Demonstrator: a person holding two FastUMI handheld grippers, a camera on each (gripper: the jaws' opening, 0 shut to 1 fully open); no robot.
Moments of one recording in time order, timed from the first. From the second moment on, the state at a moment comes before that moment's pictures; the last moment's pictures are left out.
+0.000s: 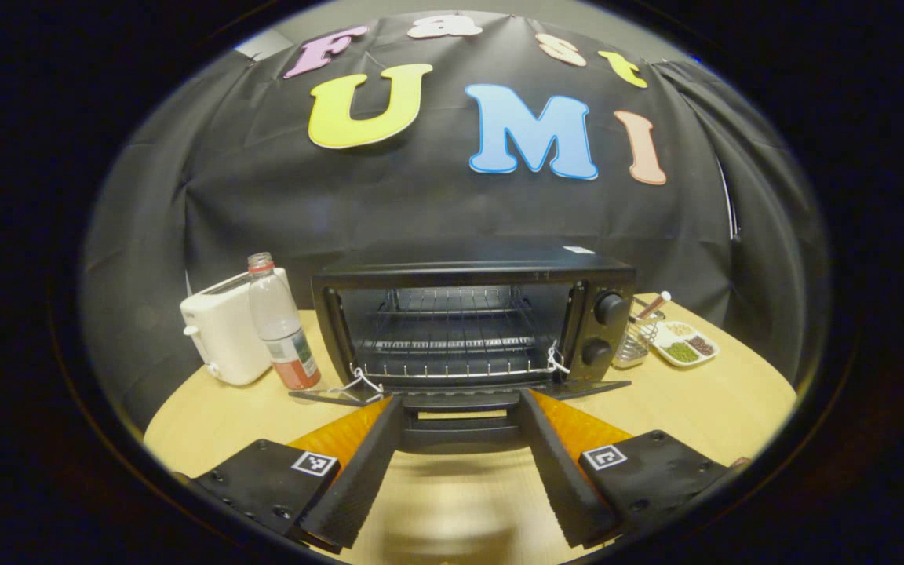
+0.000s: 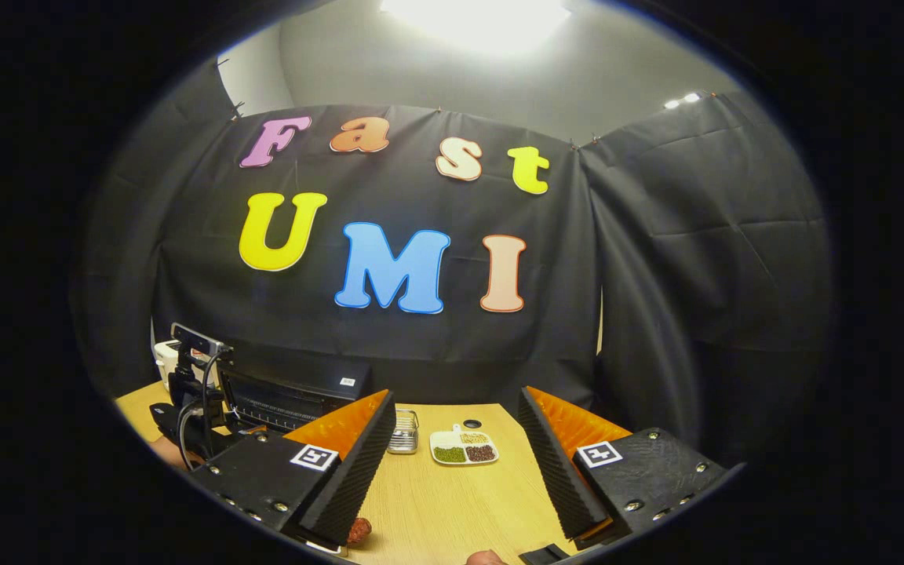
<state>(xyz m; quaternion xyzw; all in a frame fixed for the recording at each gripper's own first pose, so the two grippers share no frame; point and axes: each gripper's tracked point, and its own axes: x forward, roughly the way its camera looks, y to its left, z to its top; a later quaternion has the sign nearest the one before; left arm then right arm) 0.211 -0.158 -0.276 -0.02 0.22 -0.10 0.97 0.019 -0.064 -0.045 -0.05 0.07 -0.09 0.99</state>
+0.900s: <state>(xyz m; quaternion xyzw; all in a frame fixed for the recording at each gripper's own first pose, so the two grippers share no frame) 0.167 -0.164 -0.335 -0.03 0.28 -0.10 0.95 0.009 -0.062 -0.056 -0.04 0.09 -0.06 0.99</state>
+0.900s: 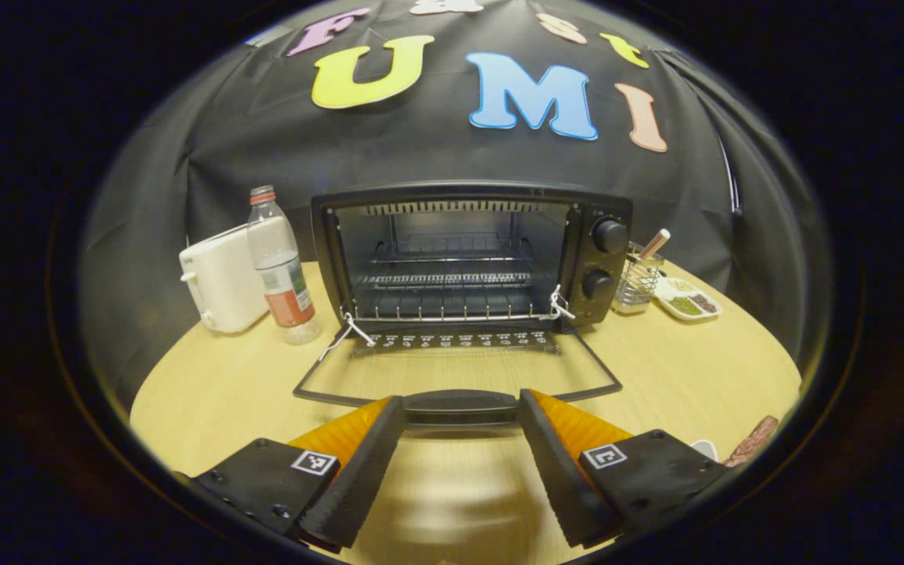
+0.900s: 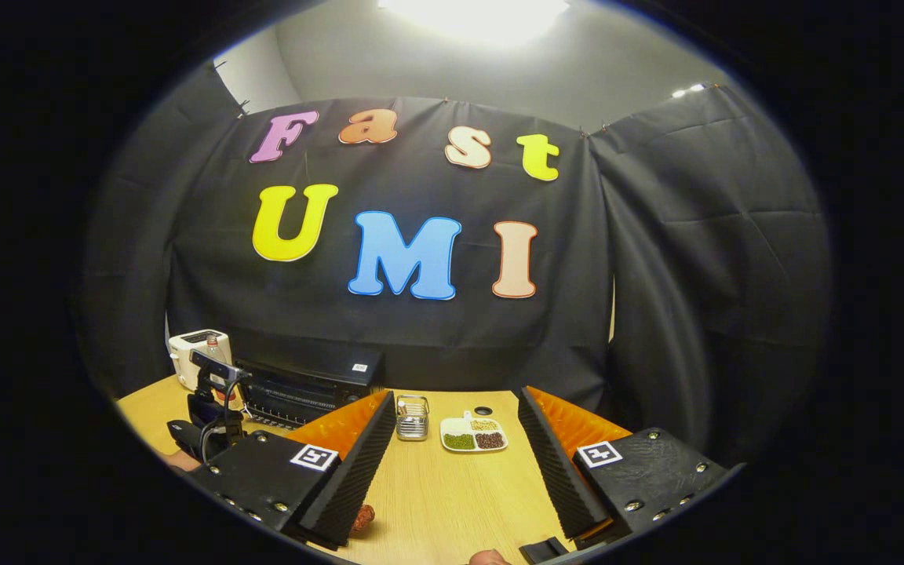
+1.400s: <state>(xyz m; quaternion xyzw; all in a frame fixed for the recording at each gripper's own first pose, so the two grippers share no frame) 0.154 -0.132 -0.215 -0.05 0.18 -0.09 0.98 0.025 -0.032 -0.088 0.03 0.12 0.00 0.99</state>
